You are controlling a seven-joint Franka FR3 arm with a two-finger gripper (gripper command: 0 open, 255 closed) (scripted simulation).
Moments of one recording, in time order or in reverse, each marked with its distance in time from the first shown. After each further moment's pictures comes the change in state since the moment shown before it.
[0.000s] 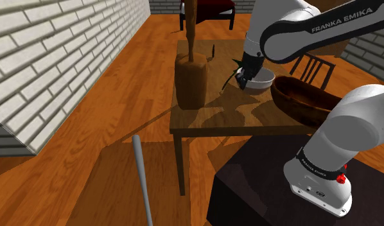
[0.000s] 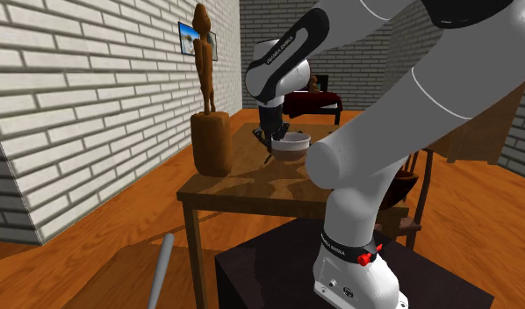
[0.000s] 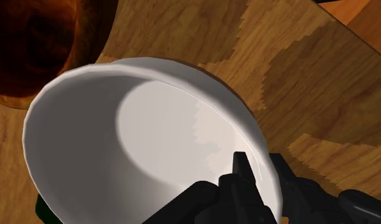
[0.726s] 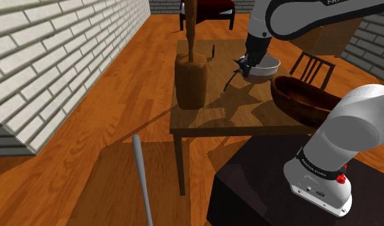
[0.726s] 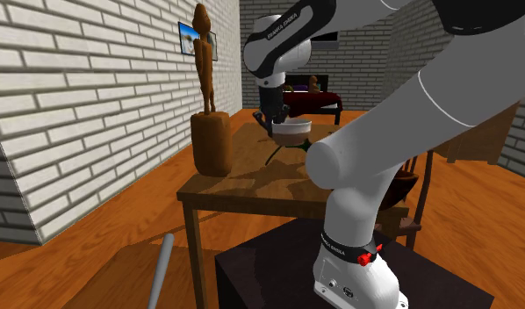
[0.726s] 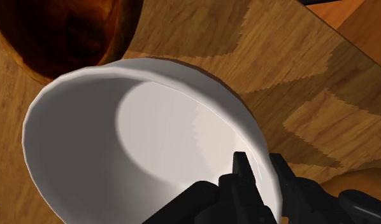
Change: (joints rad) arm 0.007 -0.057 -0.011 0.116 0.012 -0.172 -0.031
